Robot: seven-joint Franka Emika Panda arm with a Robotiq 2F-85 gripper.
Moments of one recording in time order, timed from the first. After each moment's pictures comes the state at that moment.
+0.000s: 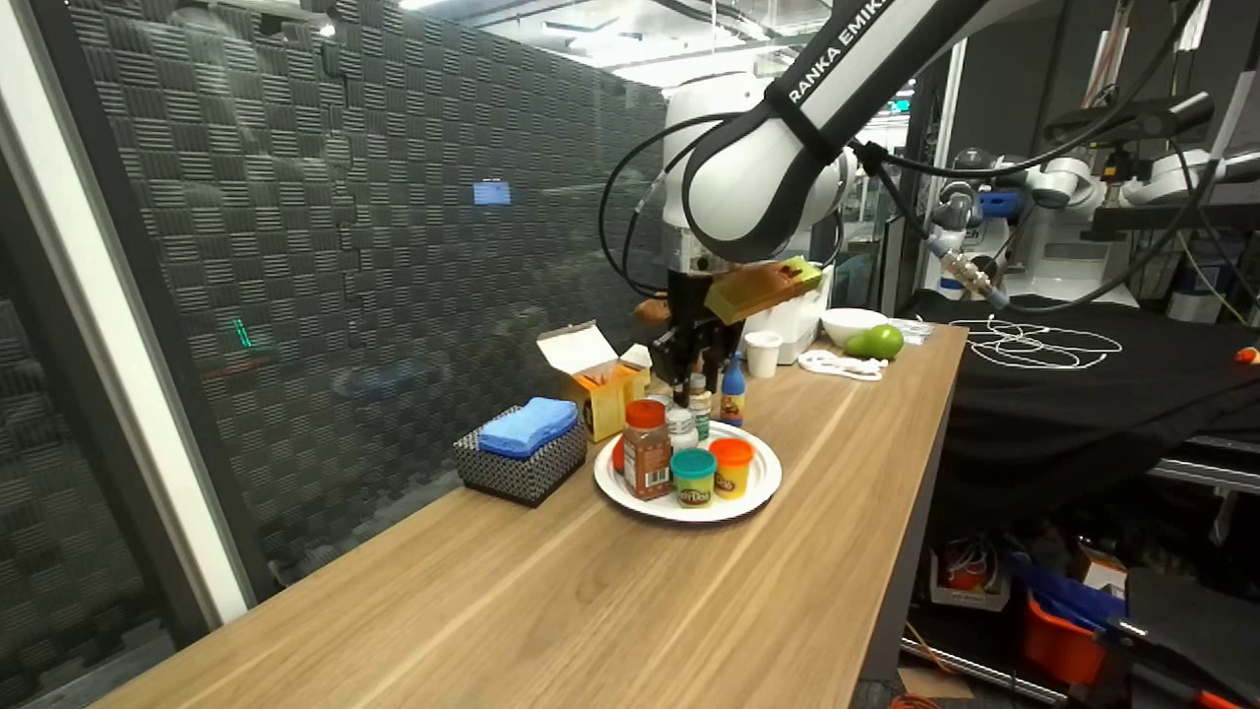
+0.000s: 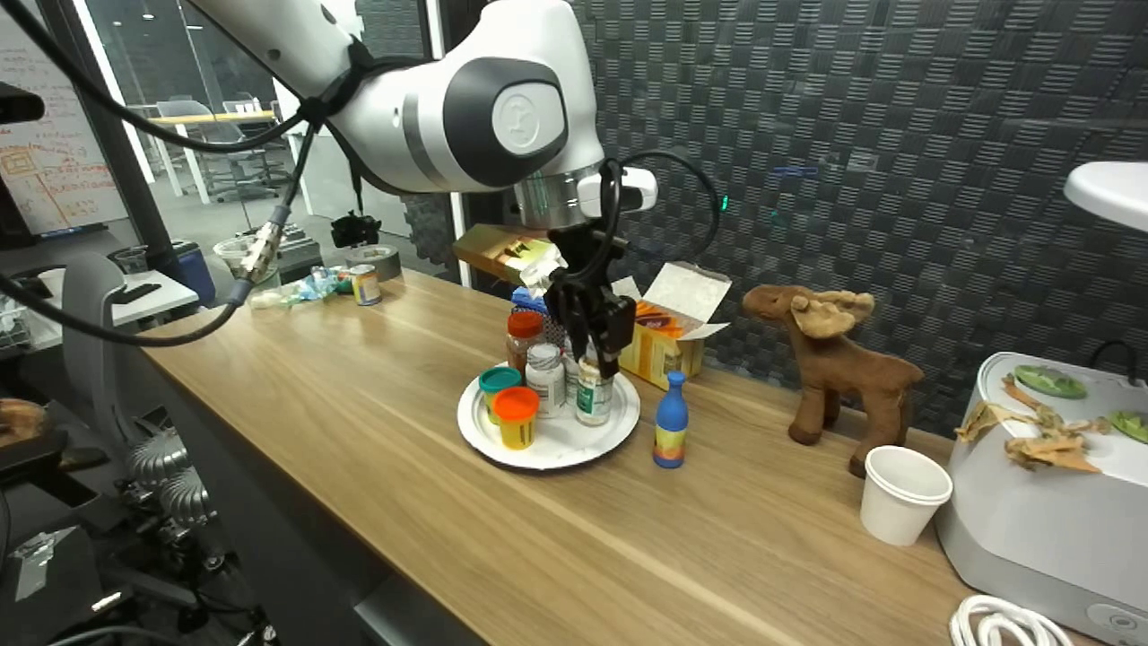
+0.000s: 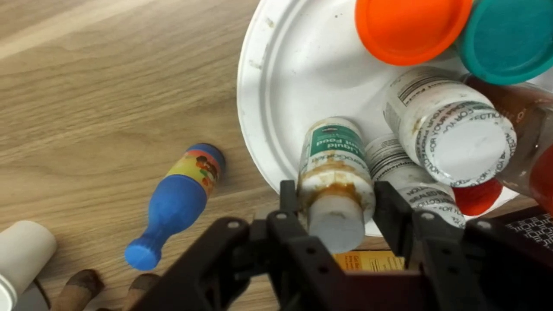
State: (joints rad) arm 0.03 0.40 -0.07 -1.95 -0.18 2.48 0.24
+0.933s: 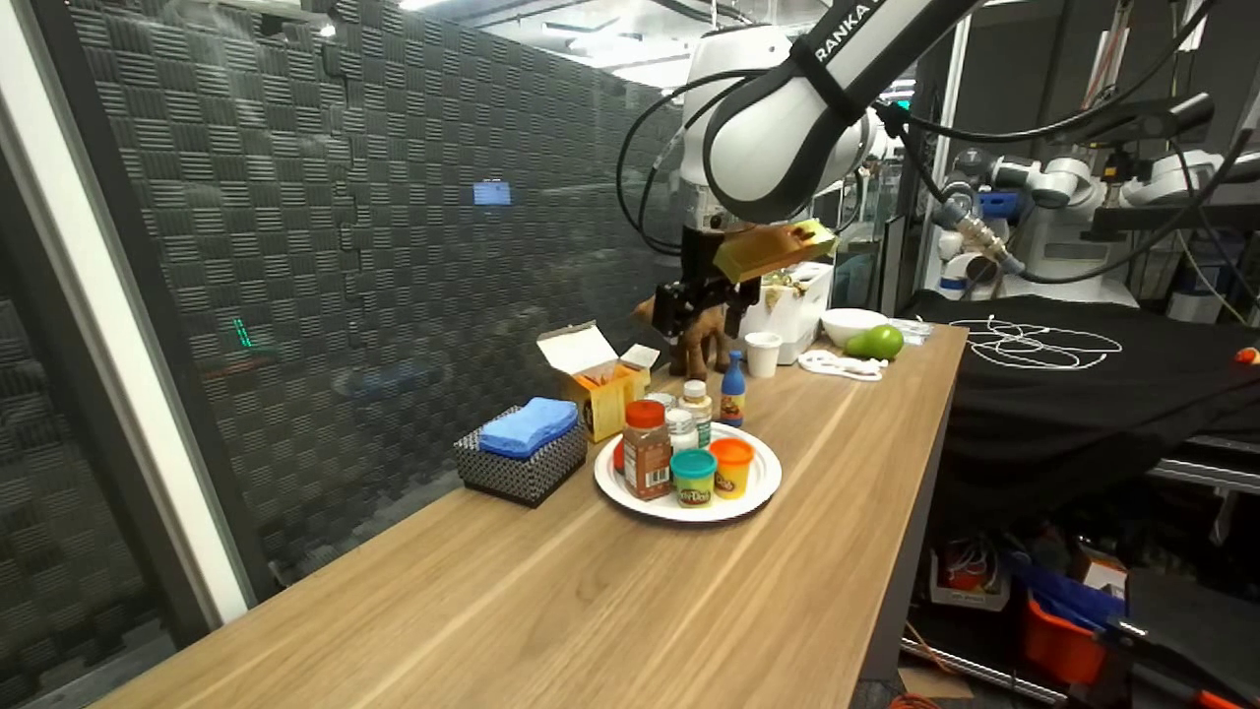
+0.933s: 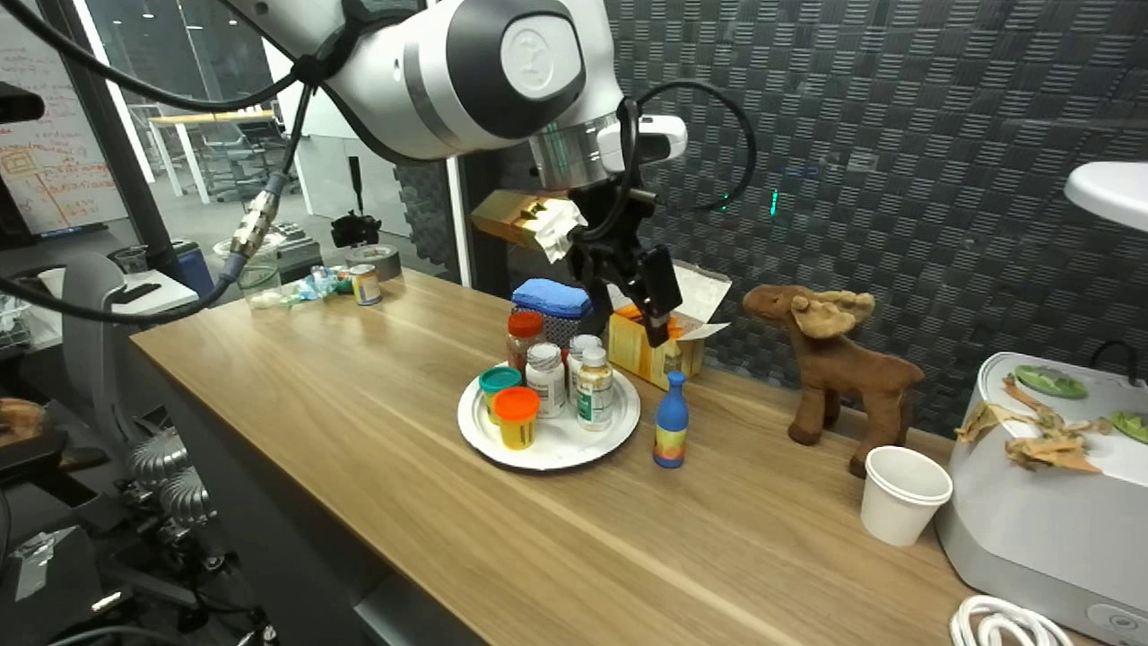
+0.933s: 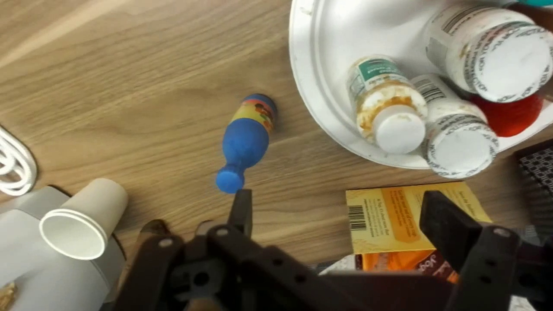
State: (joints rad) arm 0.03 0.33 -0.13 -1.95 -0.22 2.50 0.30
